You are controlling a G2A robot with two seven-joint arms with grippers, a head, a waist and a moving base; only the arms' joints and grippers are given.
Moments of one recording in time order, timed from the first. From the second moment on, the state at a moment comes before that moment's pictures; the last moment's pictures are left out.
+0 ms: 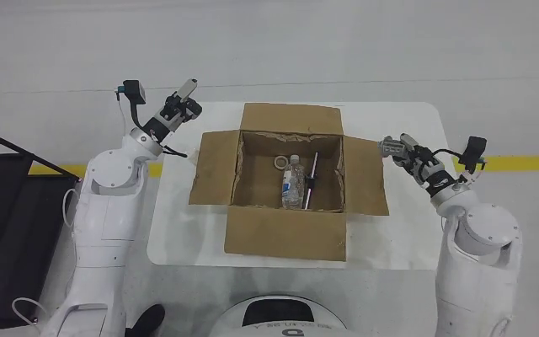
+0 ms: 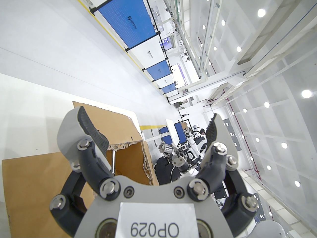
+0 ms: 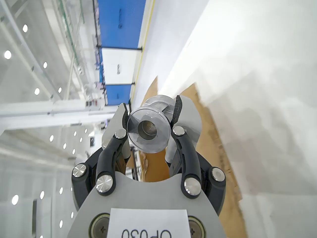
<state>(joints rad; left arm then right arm) 1.17 -1.24 -1.51 -1.45 -0.10 -0.22 -0.62 -1.62 -1.42 1.94 -1.93 -0.09 0.25 0.78</state>
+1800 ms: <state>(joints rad) 1.17 -1.24 -1.51 -1.45 -0.10 -0.22 -0.62 -1.31 -1.46 1.02 -1.72 -0.83 0.65 0.65</state>
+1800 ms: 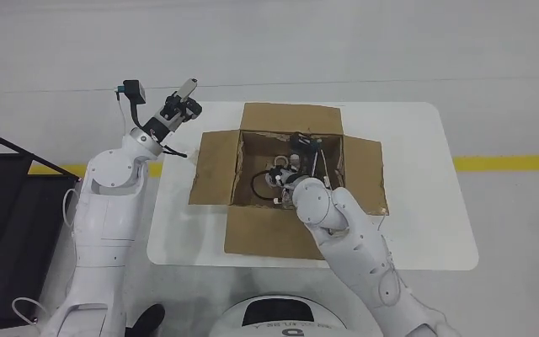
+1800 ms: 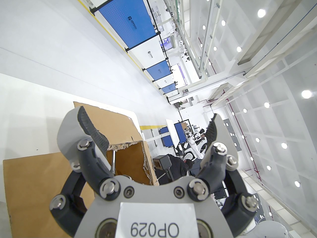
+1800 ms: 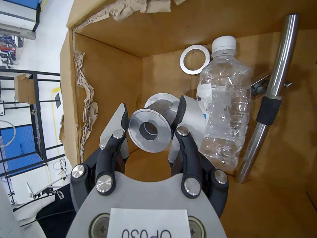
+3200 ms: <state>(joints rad) 1.17 -1.24 -1.51 -1.45 -0.10 -0.22 -0.62 -1.76 -1.38 1.83 -2.13 -0.17 0.17 0.67</state>
